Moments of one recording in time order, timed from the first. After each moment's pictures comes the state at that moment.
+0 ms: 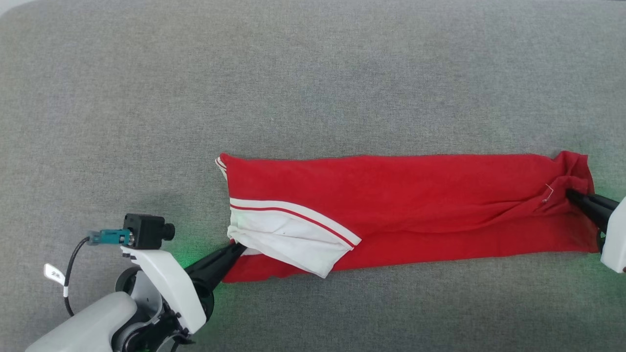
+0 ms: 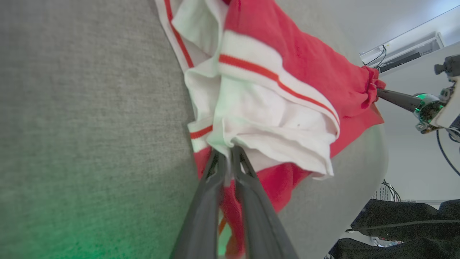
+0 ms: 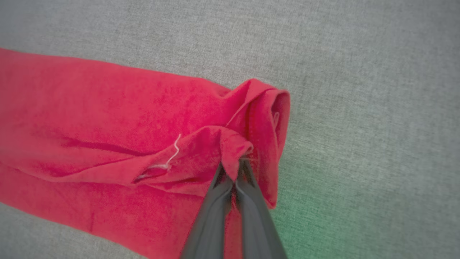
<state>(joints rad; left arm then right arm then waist) -0.54 0.72 -1.07 0.25 -1.44 -0.13 -0.08 -0.39 -0.81 0.39 0.27 0.94 0.13 0.41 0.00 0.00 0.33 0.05</state>
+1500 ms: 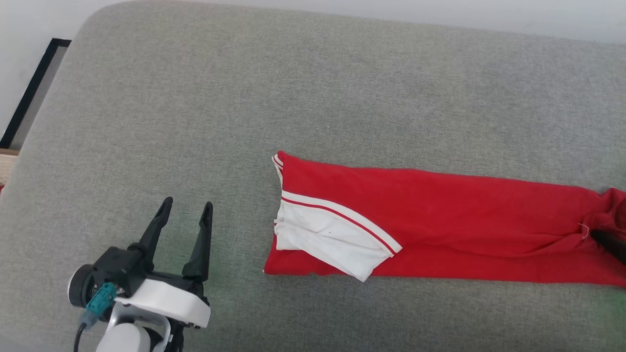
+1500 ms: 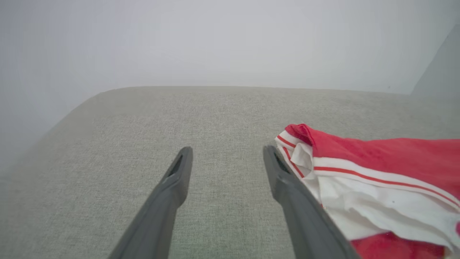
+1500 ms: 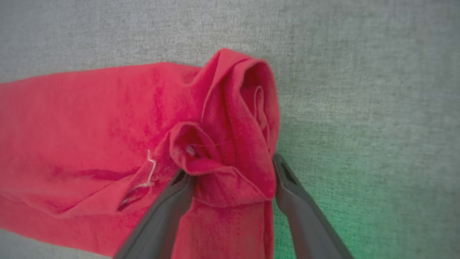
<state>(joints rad) -0.14 0.25 -0.20 0.18 -0.34 -0.07 -0.26 -0.24 -0.67 0.05 0.39 0.93 0.13 0.63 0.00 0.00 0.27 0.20</state>
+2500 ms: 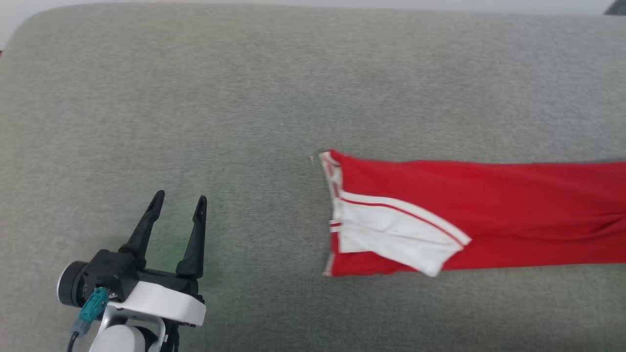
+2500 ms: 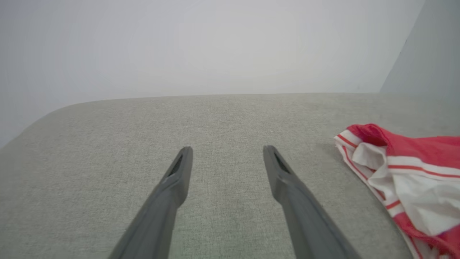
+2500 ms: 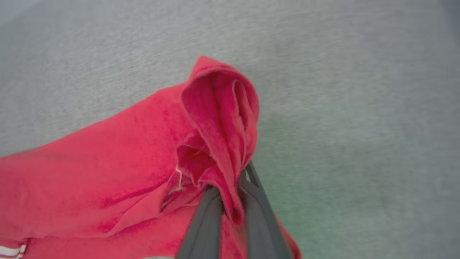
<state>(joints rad) -0.10 0.19 -0.10 0.10 -0.22 -0.13 -0.26 -0.31 -0.69 -0.22 0.43 0.86 0.13 0.71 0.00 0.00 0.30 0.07</state>
